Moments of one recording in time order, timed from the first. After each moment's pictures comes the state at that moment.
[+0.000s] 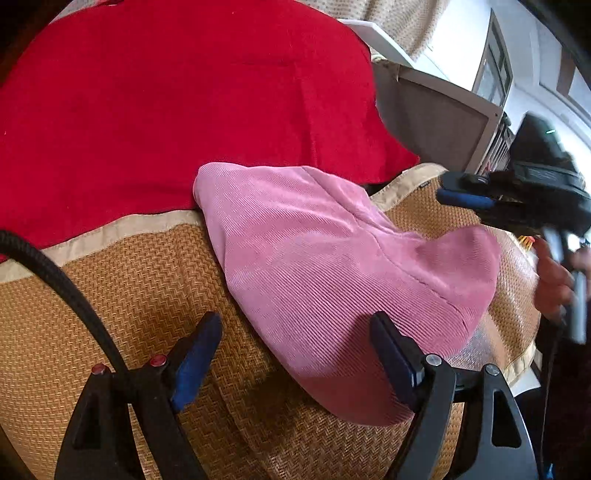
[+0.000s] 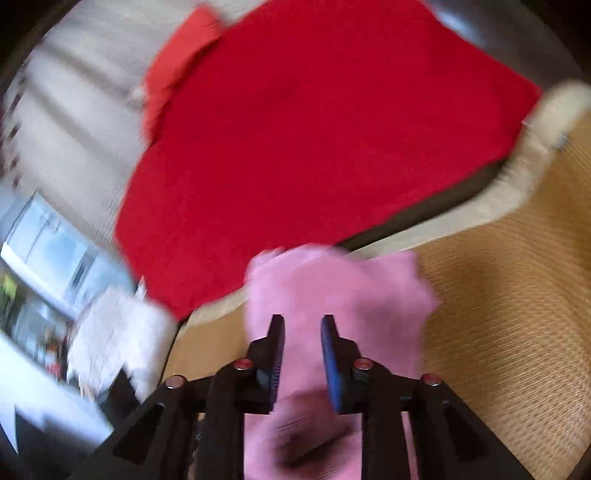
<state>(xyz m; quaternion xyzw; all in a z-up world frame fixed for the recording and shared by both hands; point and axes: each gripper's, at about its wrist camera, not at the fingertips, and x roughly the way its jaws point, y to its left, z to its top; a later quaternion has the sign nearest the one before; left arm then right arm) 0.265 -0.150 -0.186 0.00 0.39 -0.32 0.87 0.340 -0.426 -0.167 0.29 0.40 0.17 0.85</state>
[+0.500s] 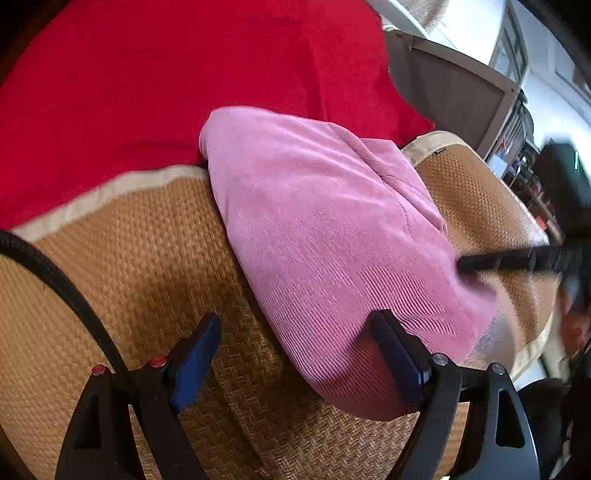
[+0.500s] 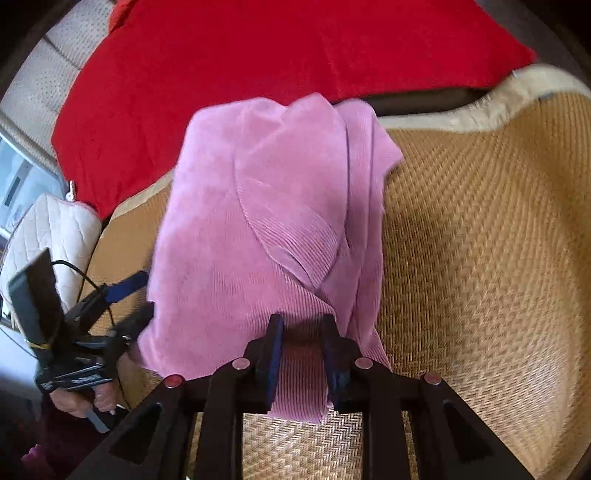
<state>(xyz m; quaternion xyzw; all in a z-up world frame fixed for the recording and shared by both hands) 0.264 -0.164 -0.225 0.03 0.43 -0.29 0.85 0.297 -0.402 -0.226 0.16 0.55 0.09 0.81</state>
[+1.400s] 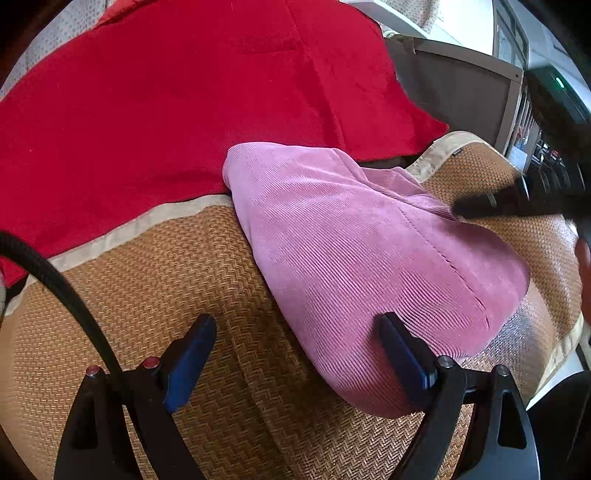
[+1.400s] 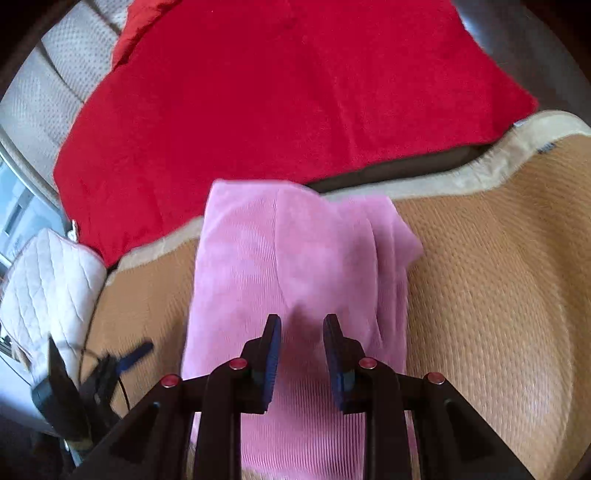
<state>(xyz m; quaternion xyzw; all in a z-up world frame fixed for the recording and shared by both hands) 0.251 -0.165 -0.208 0.07 0.38 -0.23 0.89 0.281 -0.398 -0.181 0.17 0.49 0.06 0.85</state>
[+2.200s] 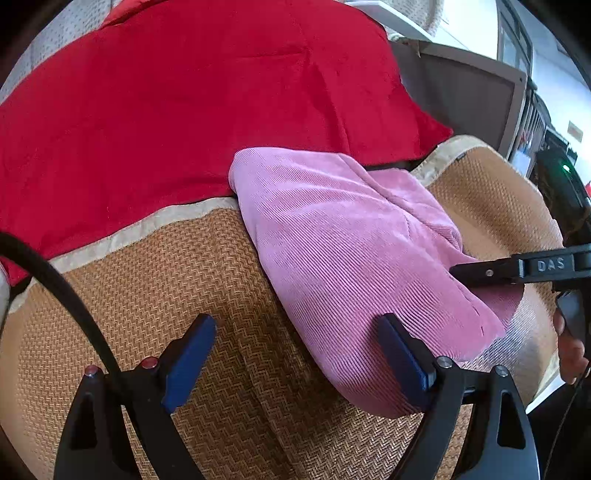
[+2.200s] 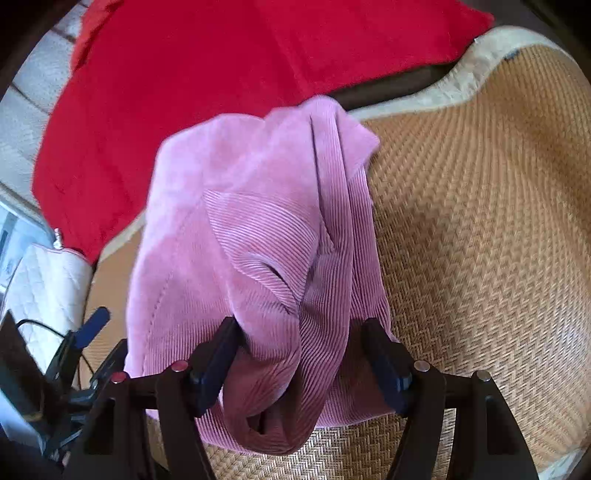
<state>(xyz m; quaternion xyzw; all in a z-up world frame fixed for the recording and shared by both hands) 0.253 -0.159 -0.196 0.06 0.39 -0.23 0.89 0.257 -0.414 -0.241 0.22 0.53 0.04 0.82</state>
